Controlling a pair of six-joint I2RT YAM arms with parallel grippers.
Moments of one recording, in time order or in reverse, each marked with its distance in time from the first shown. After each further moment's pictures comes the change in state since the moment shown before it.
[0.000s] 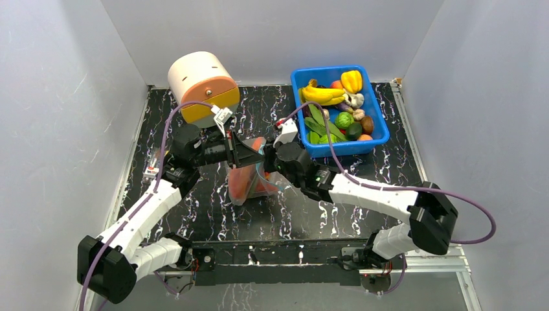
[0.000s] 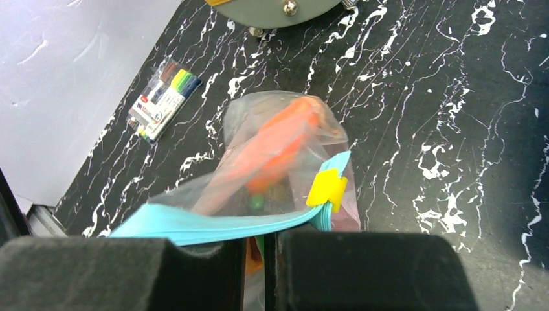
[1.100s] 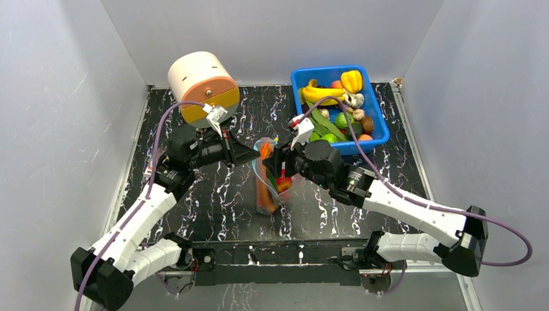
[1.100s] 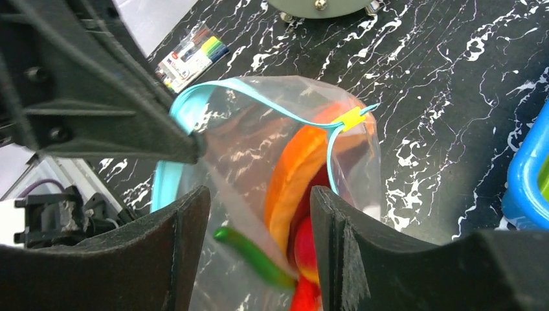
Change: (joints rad) left arm -0.002 -0.068 0.039 -0.155 -0.162 0.128; right arm -0.011 -0.238 0.028 -0.253 -0.146 -0.133
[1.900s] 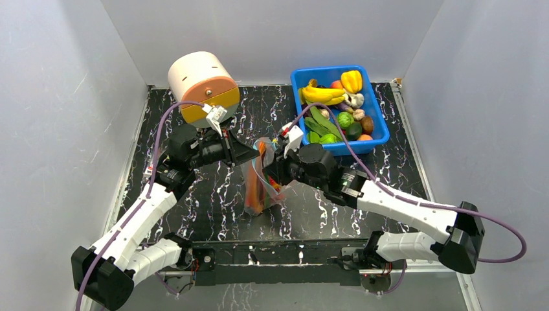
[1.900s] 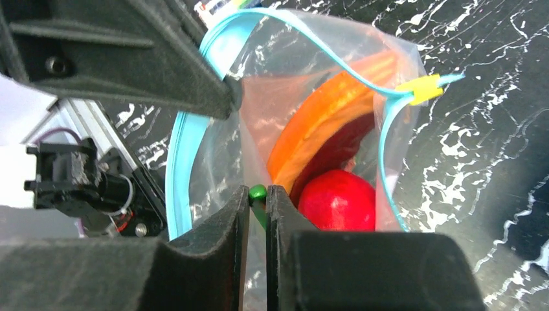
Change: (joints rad) left arm 0.000 0.010 0.000 -0.010 -0.023 -0.009; right arm 0.000 0.011 -0.030 -0.018 -0.162 -0.030
